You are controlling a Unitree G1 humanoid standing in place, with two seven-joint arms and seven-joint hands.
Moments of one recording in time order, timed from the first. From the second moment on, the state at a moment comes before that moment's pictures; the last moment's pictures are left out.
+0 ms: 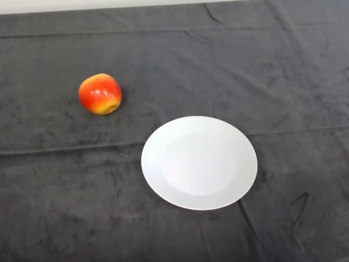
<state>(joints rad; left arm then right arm) -0.45 0.72 0.48 1.17 -0.13 -0.45 0.51 -0.76 -0.49 -0.04 1.17 -0.22 0.46 -0.54</state>
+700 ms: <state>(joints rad) -0.51 0.72 0.41 1.17 -0.09 -0.45 0.49 -0.76 -0.49 -0.04 1.17 -0.22 0.46 -0.54</state>
